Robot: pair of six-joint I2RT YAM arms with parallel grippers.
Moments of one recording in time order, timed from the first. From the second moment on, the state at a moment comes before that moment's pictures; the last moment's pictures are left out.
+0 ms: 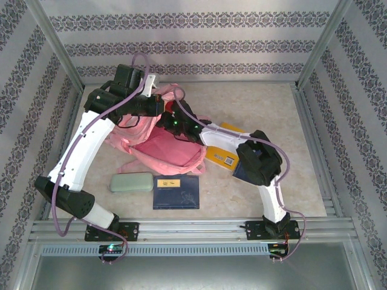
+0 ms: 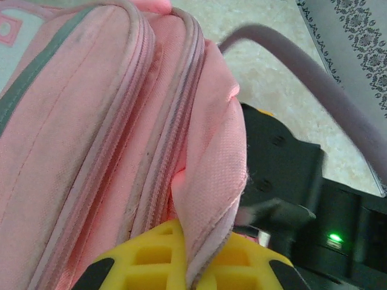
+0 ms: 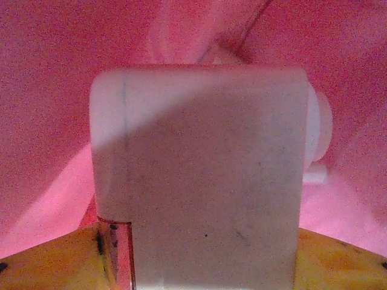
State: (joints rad) left arm -0.37 1.53 1.83 -1.08 0.25 -0.30; right arm 0.74 2.12 1.59 0.03 -0.14 1.05
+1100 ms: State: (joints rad) left arm -0.34 1.62 1.85 -1.07 0.24 -0.27; right arm 0.76 1.39 0.95 0.09 -0.04 0.55
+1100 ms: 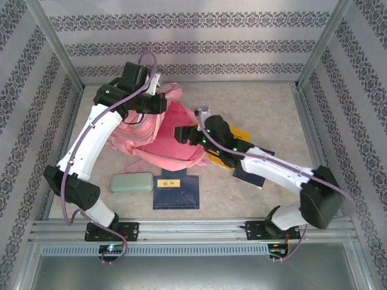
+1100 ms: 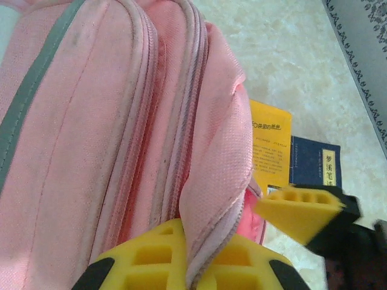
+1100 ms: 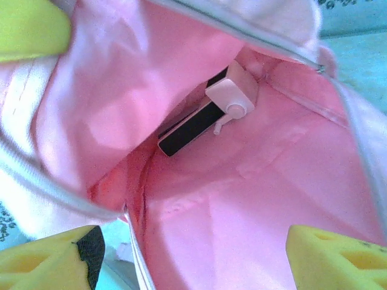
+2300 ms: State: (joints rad) left arm -0.21 1.59 1.50 -0.83 0.35 -0.37; right arm 0.39 1.96 1.45 -0.48 -0.36 0.43
